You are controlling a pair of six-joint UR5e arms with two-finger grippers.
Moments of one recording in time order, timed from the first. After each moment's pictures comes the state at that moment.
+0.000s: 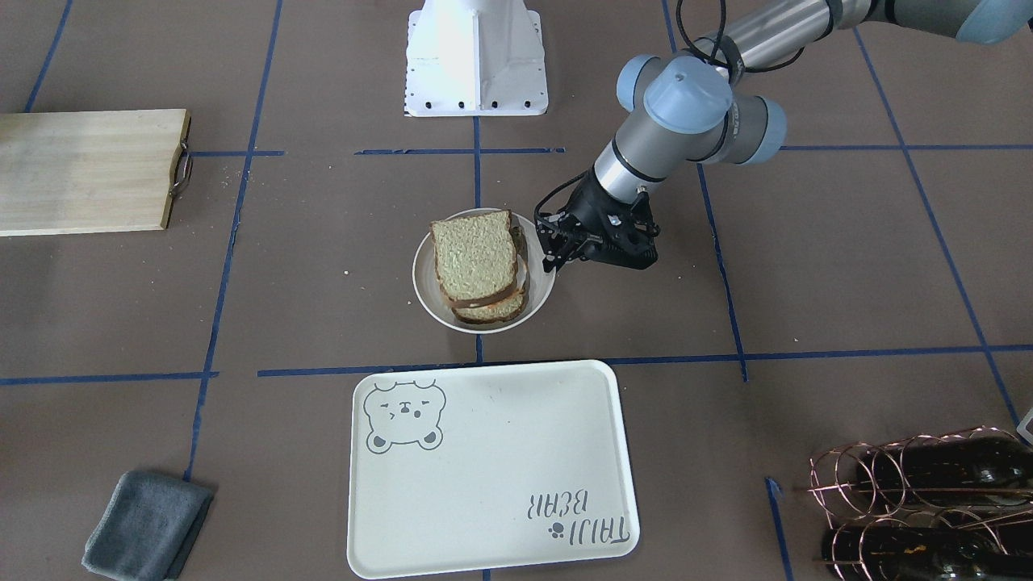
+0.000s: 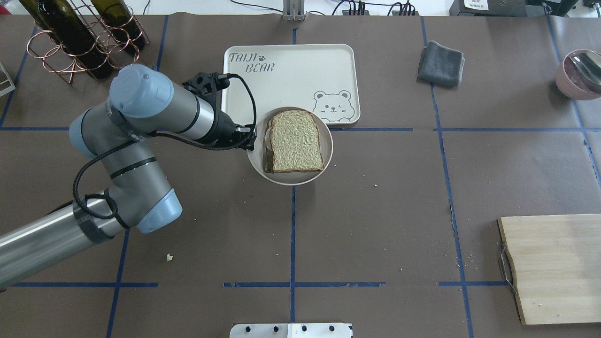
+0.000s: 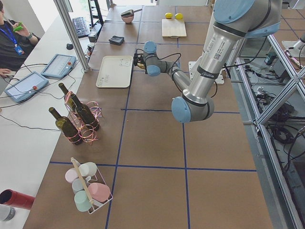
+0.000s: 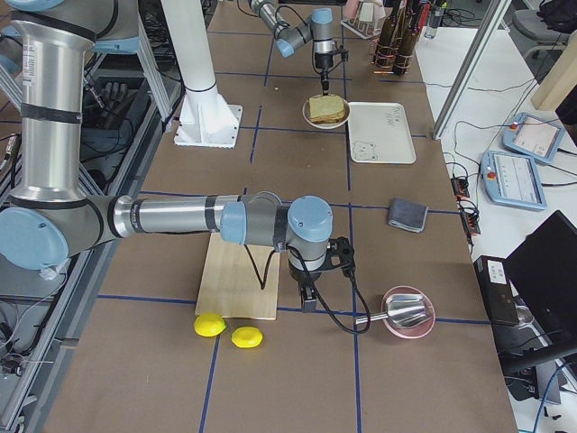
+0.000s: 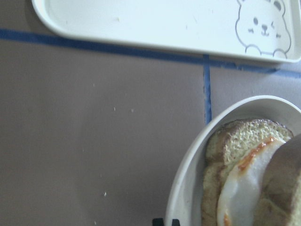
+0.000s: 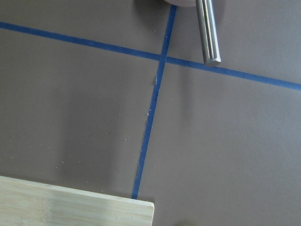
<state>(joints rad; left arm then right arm) -0.69 -2.20 -1.51 -2.15 -2.05 -1.31 1.61 -1.70 1.79 -1.70 2.31 -0.24</state>
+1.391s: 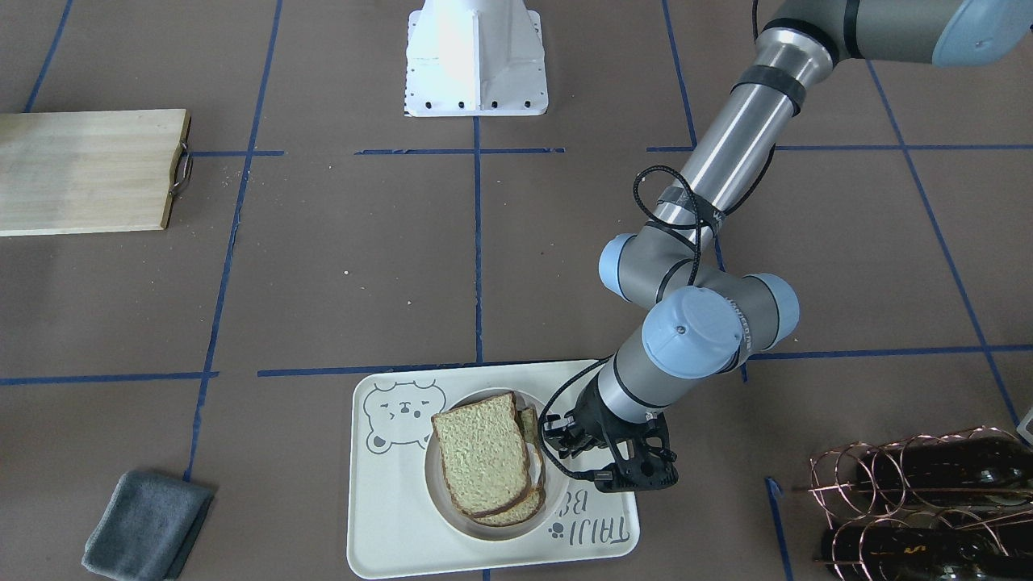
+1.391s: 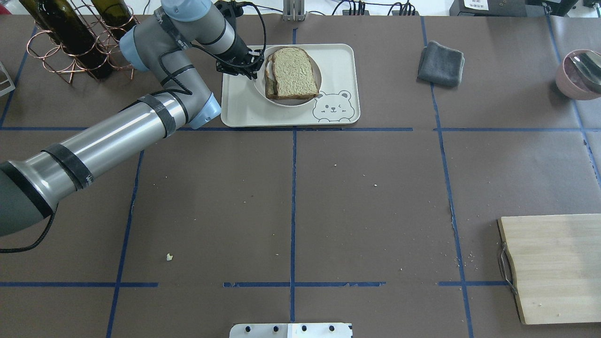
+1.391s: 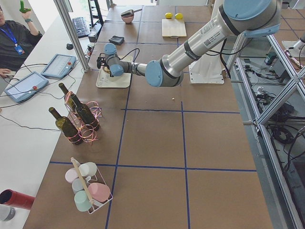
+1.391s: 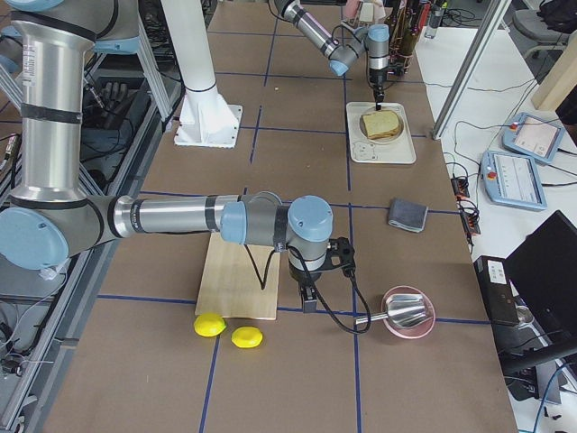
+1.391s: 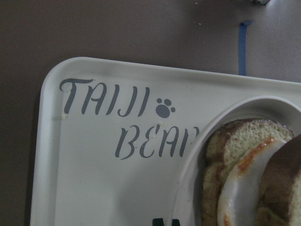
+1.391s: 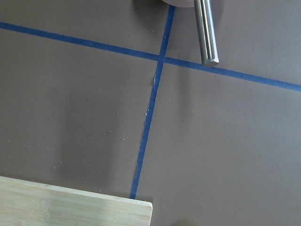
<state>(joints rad) -0.85 -2.64 -0.66 -2.42 -2.12 -1.17 1.61 -1.70 1.79 -1.70 2.31 -0.24</state>
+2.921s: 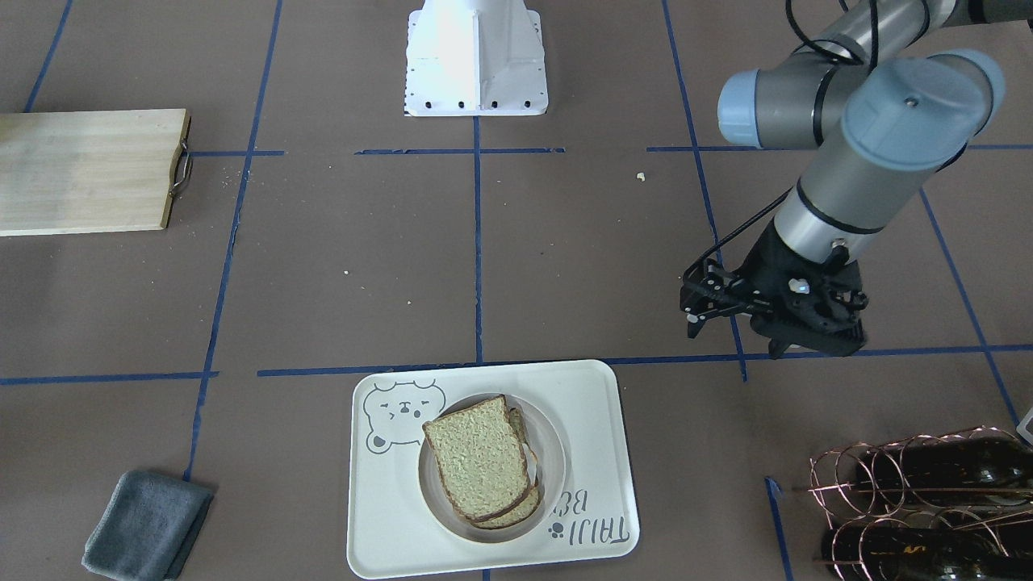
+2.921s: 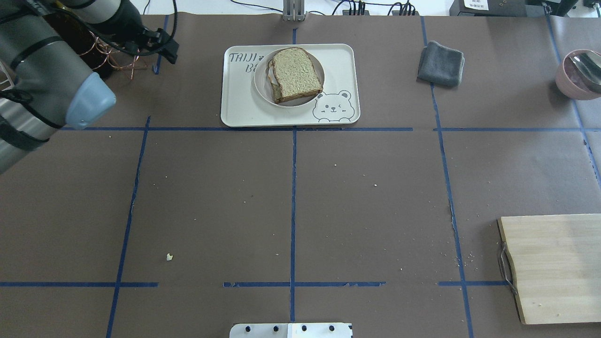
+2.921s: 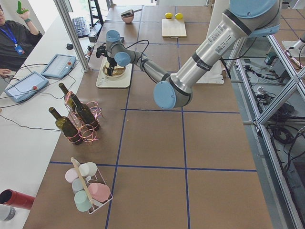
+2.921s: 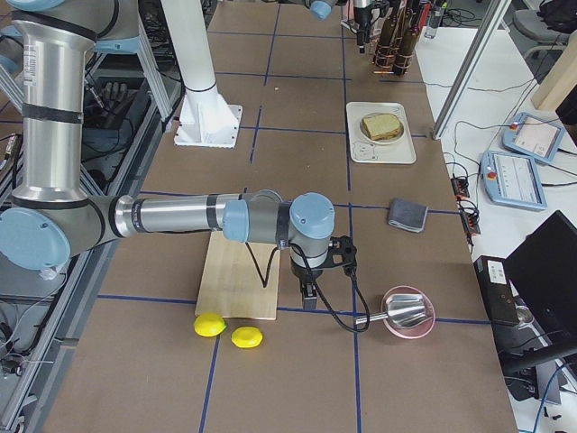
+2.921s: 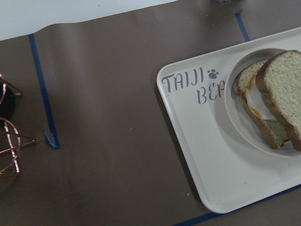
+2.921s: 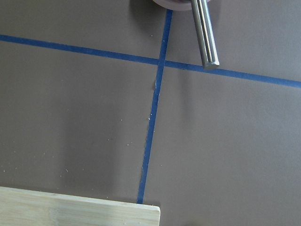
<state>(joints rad) -1.03 -2.16 -1.68 -1.64 -2.12 -0.54 1.60 -1.69 1.80 -1.69 2.32 -0.17</state>
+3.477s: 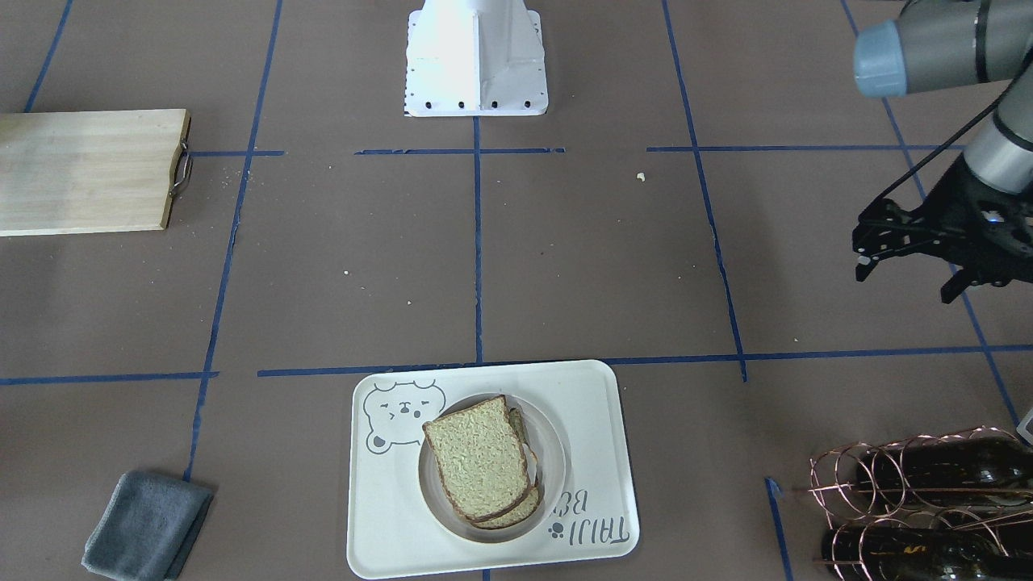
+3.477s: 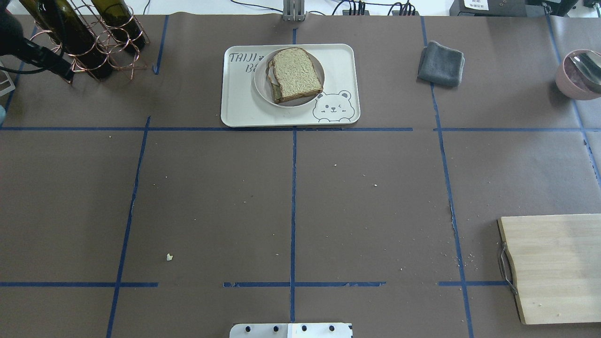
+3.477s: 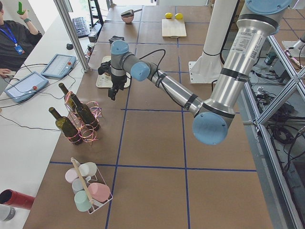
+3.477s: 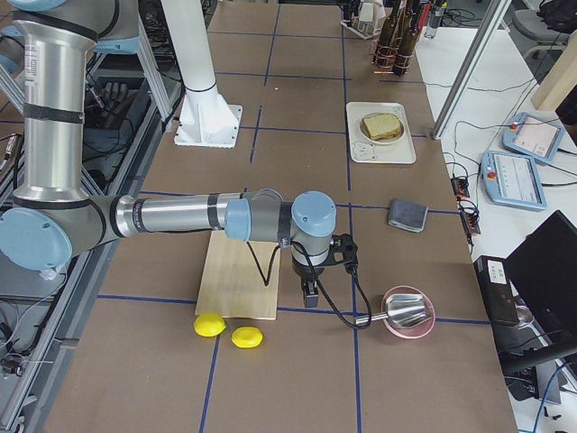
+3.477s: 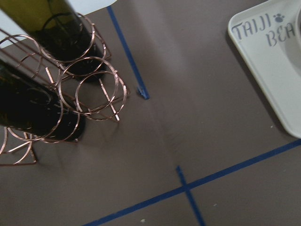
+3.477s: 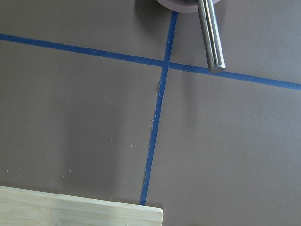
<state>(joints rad) -1.22 -1.84 -1.83 -1.58 -2.18 -0.22 1.59 -1.69 1.80 -1.69 2.32 -0.17</state>
